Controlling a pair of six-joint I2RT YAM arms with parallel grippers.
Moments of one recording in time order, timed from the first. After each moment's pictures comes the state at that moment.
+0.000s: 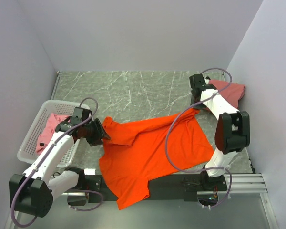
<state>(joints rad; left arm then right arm) -0.22 1.03 0.74 -0.78 0.27 -0.74 0.12 1.77 1.37 -0.72 0.37 0.30</state>
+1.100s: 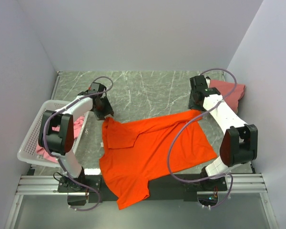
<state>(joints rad) -0.22 1.74 1.19 -0.59 0.04 -0.67 0.18 1.54 1.25 -0.76 0.33 0.36</state>
